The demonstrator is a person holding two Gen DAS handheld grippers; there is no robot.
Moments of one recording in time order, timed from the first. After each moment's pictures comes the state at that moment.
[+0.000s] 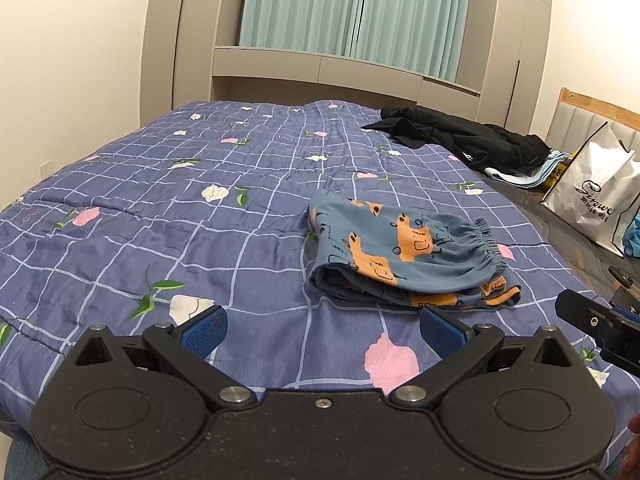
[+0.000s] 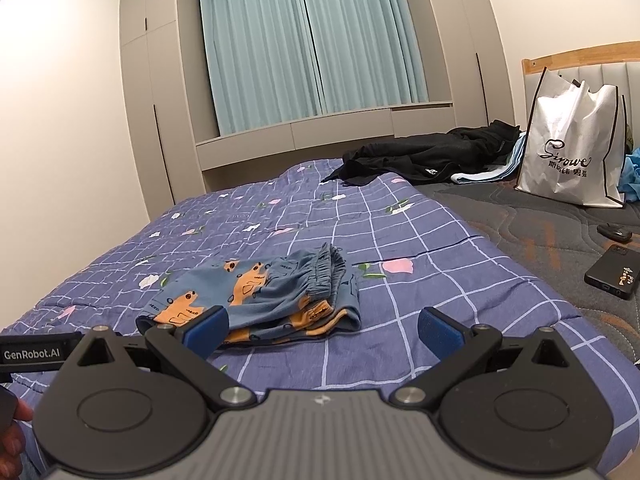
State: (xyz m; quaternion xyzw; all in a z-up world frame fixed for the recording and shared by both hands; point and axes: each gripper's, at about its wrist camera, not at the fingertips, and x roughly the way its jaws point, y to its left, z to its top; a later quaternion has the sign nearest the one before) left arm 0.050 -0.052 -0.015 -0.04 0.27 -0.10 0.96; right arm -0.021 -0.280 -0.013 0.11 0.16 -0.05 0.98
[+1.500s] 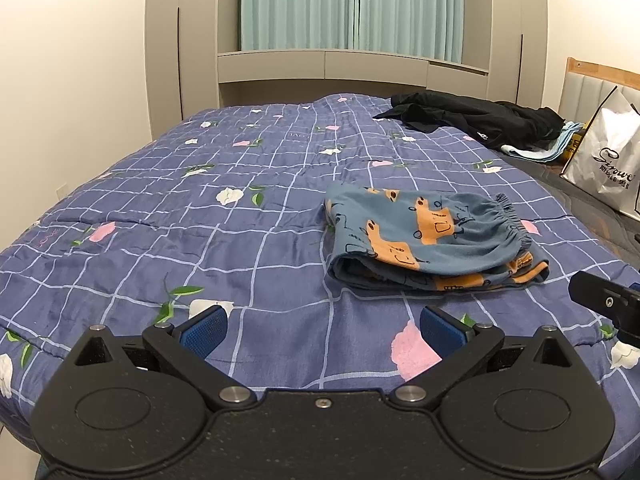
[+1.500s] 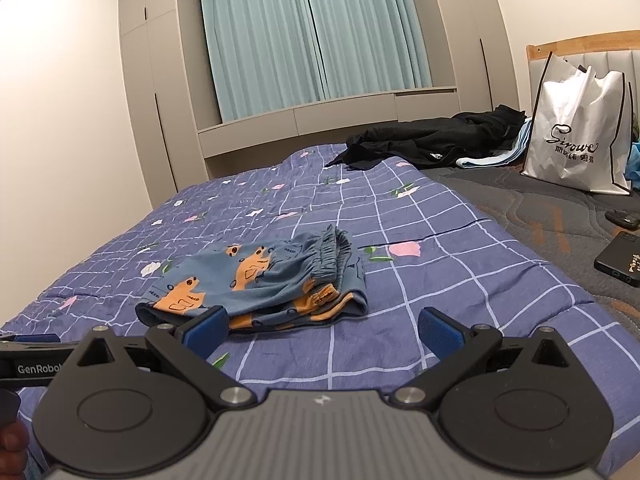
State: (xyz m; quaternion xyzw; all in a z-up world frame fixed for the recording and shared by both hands) left arm 0.052 -0.061 -0.022 0.02 0.27 -0.07 0.96; right arm -0.010 -0.280 -0.020 0.11 0.19 -0.04 0.98
